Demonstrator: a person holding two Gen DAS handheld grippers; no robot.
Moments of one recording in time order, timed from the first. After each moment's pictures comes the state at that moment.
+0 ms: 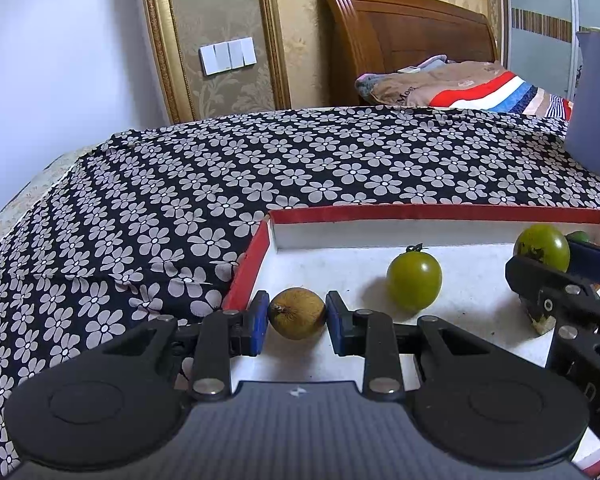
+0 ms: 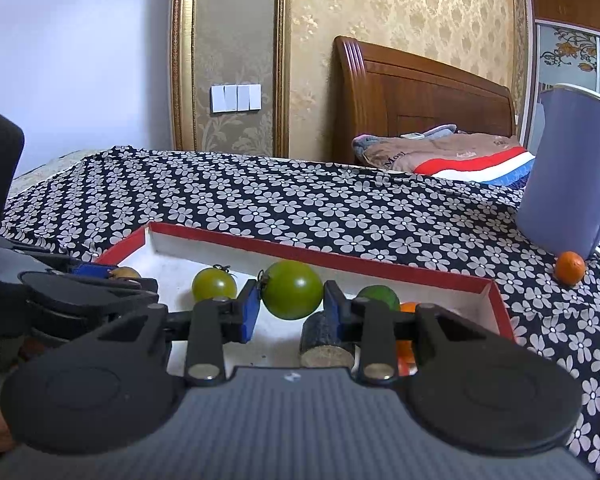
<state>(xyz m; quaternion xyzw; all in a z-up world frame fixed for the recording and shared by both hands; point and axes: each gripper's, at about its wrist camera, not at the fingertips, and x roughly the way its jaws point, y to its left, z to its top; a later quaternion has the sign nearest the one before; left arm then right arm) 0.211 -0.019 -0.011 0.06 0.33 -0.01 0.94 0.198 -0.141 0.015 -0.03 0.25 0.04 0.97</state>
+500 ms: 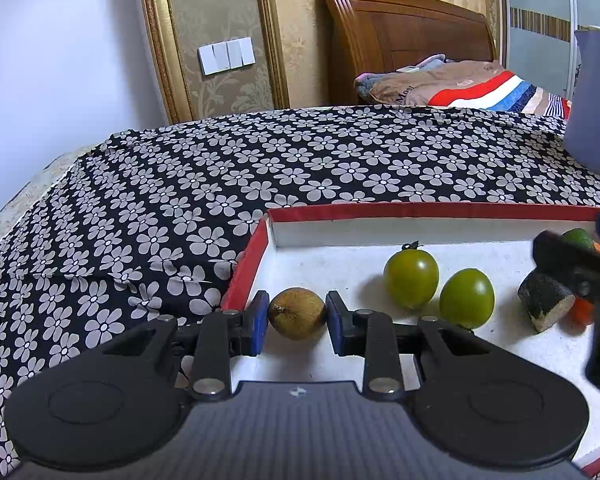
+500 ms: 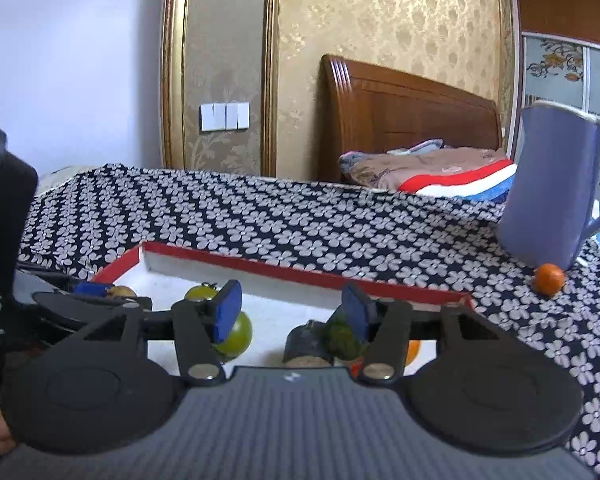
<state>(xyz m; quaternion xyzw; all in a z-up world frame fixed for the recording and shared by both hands) 0.211 -0.020 -0.011 0.06 0.33 -0.01 0.94 0.181 -0.148 0.031 -0.03 0.22 0.02 0.98</state>
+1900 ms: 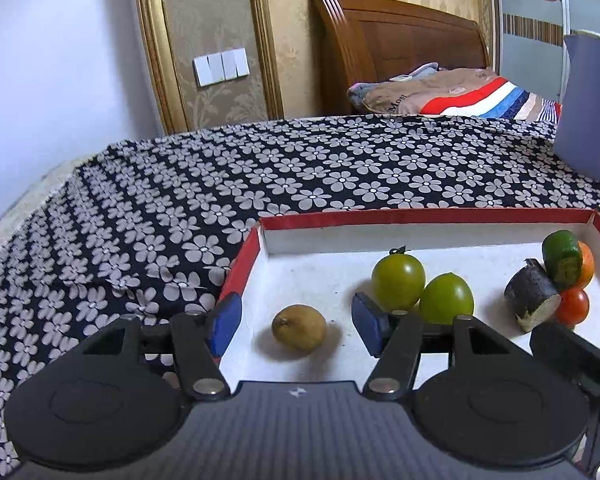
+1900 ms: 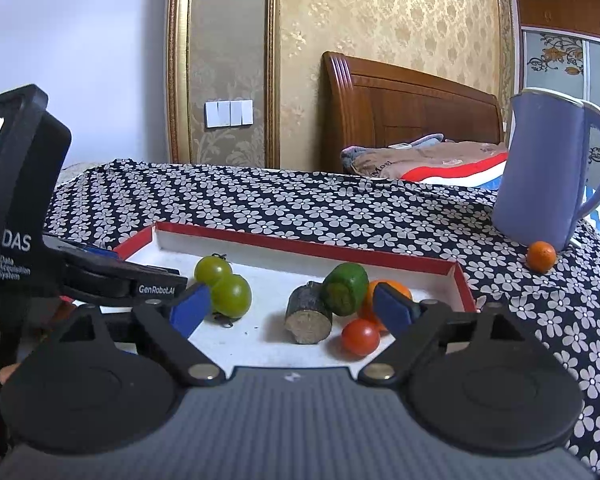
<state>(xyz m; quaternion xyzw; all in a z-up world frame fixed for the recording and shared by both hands) 0.199 -0.028 -0.007 0.07 0.31 -0.01 0.95 0.151 -0.153 0.023 -0.02 0.22 0.03 0.97</state>
